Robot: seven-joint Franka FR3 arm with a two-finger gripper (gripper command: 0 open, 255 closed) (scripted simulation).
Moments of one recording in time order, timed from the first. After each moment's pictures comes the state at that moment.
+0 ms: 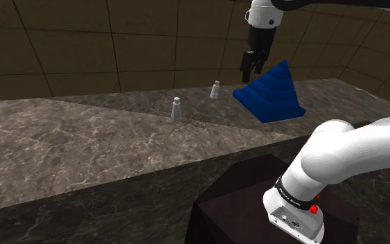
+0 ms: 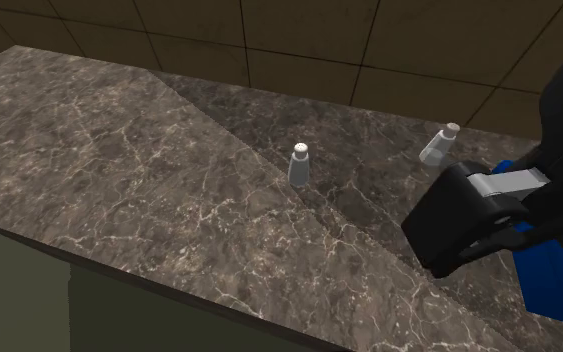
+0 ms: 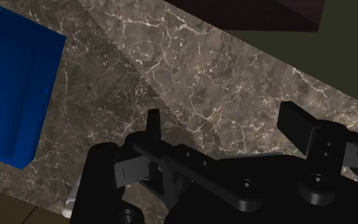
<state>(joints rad) 0.01 -0.75 0.01 -2.35 -0.11 1.54 -0.05</state>
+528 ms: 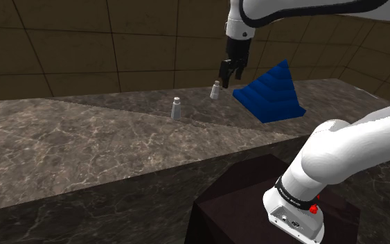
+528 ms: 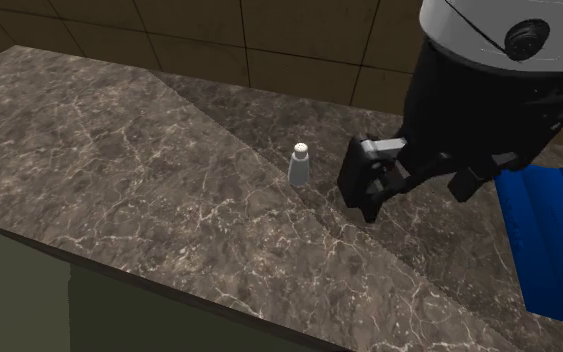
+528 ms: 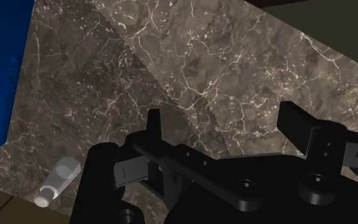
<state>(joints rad) 0.02 -0.57 0.02 -2.34 -0.10 1.73 -0.01</state>
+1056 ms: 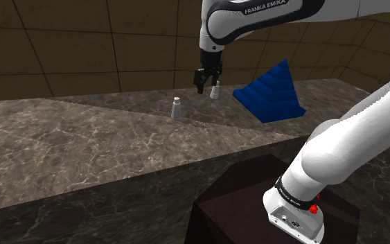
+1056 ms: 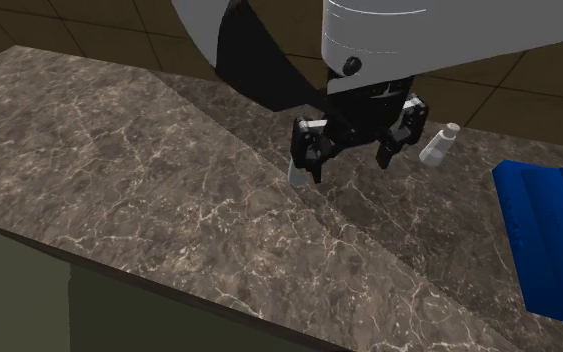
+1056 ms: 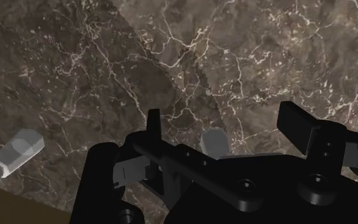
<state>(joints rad) 0.03 -0.30 0.05 -2.26 -0.08 1.94 0.04</state>
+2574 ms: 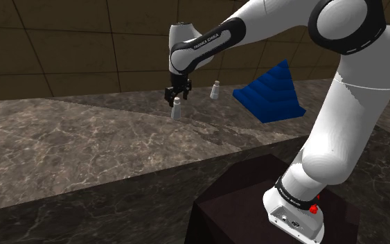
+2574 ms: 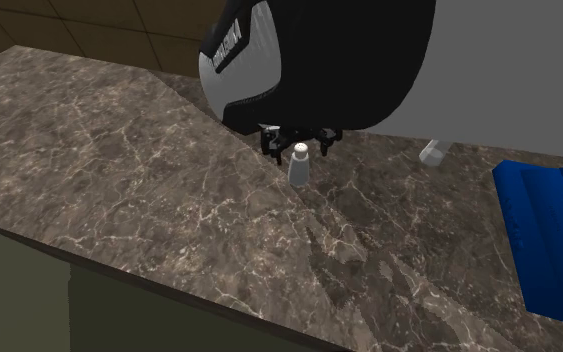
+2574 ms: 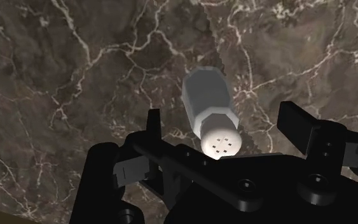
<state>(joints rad) 0.05 0.18 0.07 -2.03 -0.11 2.23 0.10</state>
